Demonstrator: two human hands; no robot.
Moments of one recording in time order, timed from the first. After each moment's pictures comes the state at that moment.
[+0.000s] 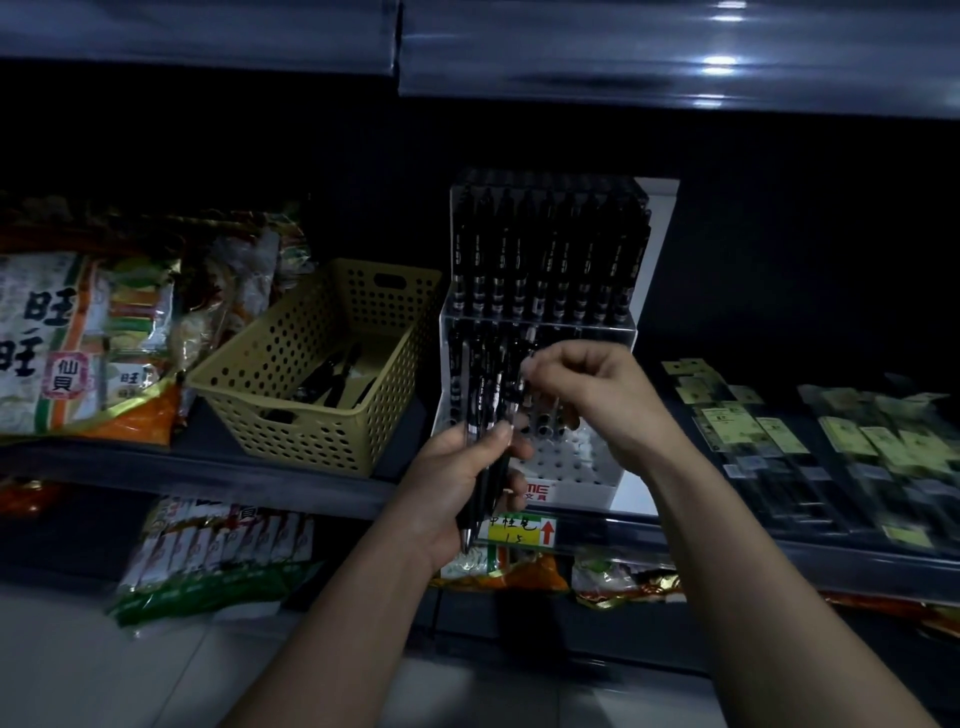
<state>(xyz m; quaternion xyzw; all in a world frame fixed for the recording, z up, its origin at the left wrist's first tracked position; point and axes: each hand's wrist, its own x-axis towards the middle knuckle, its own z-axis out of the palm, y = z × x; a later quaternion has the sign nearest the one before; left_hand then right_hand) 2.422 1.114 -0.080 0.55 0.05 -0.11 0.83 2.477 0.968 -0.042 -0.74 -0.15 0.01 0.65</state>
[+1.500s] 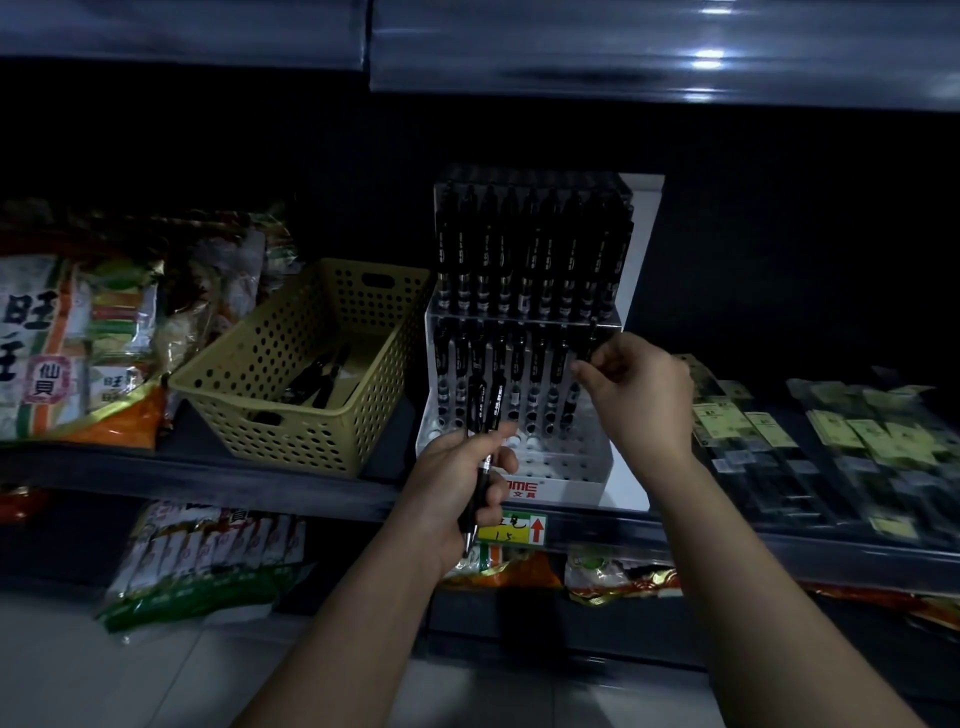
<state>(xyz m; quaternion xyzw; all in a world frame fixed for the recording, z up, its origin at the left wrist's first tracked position) 2.429 1.103 -0.087 0.55 0.12 -0.13 0.82 2.492 0.938 -0.071 -0.88 -0.02 -0.29 0.36</state>
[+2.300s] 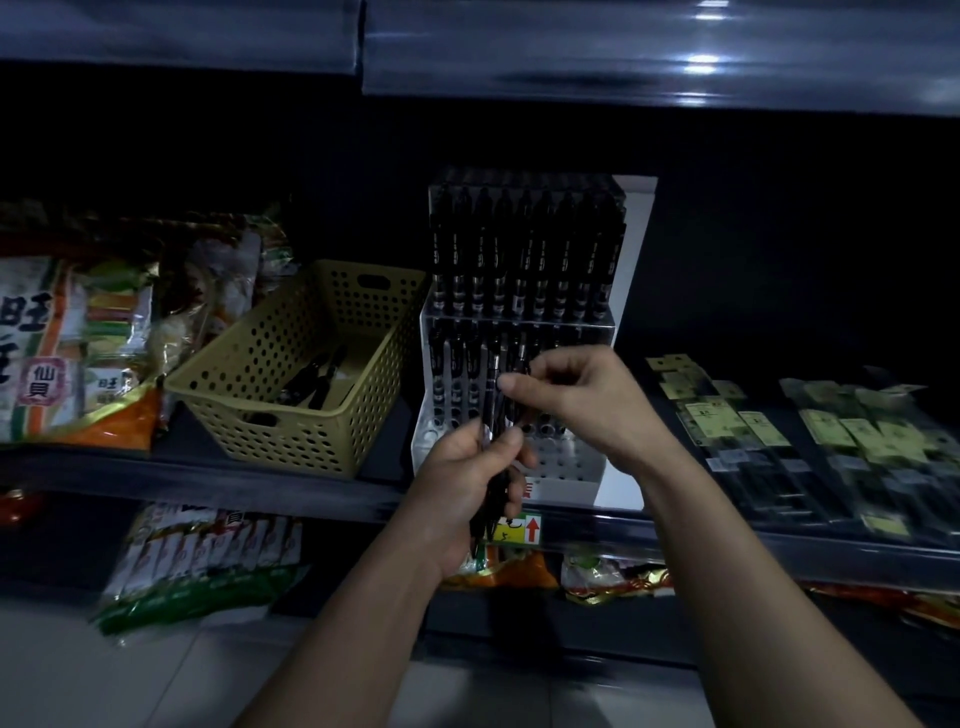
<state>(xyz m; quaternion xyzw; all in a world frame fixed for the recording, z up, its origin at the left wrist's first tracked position) 2.420 1.096 -0.083 0.58 0.01 -0.10 0.81 2.472 0.960 -0.042 -0.80 -0.17 -0.01 0.57</state>
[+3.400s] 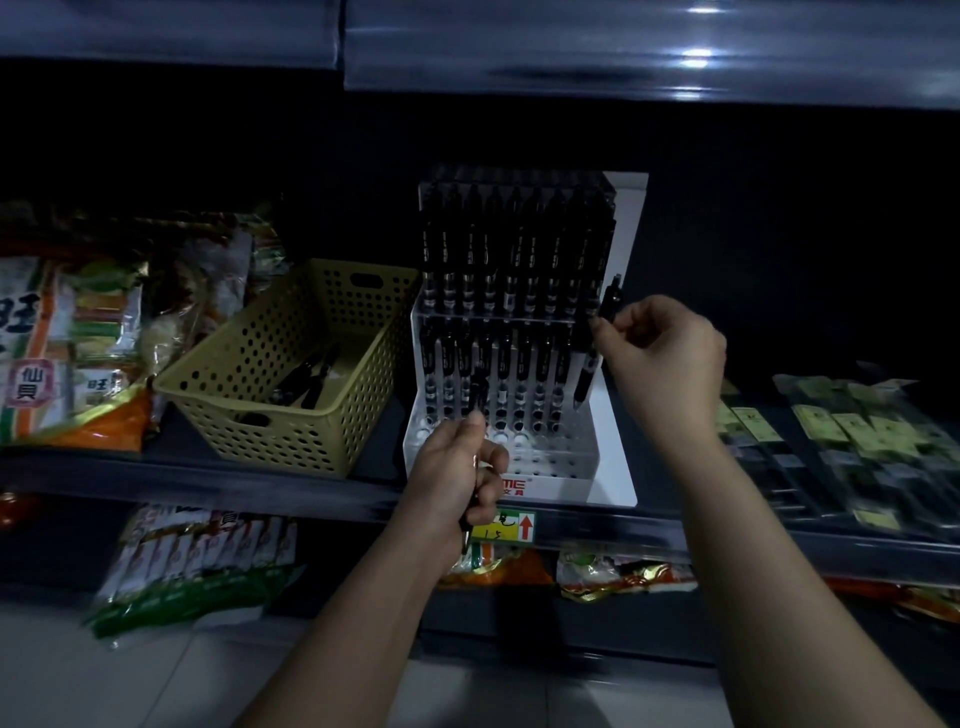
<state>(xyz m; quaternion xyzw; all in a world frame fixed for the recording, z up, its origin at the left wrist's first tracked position) 2.427 1.091 -0.085 0.58 0.13 -0.08 0.80 2.481 0.926 -0.036 -0.84 0.02 -0.33 0.43</state>
